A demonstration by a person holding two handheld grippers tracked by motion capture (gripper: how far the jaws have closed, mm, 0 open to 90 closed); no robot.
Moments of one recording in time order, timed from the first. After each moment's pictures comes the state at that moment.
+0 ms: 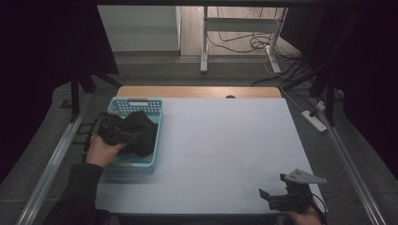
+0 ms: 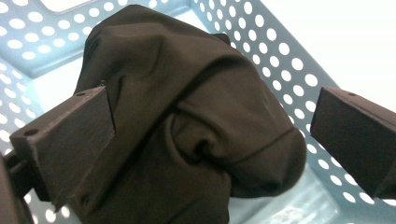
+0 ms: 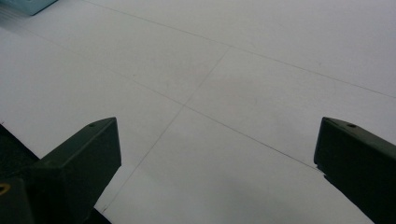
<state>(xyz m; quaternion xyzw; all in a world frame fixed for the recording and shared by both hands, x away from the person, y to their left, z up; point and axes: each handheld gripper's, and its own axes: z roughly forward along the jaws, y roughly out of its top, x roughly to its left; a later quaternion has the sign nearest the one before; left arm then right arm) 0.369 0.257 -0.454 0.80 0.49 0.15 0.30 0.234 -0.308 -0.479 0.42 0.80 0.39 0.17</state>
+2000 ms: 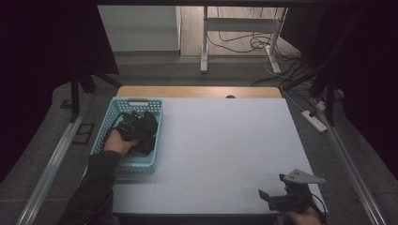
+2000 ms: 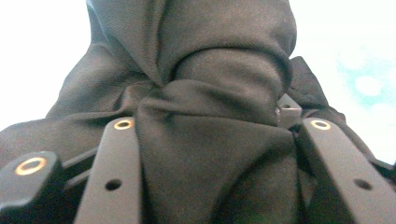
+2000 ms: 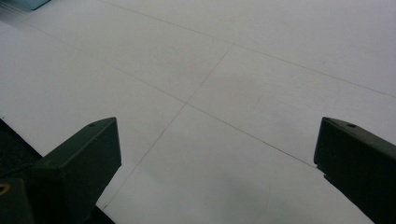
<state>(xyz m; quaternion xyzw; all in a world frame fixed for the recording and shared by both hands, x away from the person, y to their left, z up) 0.429 0.236 -0.511 0.83 0.52 0.07 0.19 0.233 -0.307 -0.479 0.42 0.80 0.39 0.17</state>
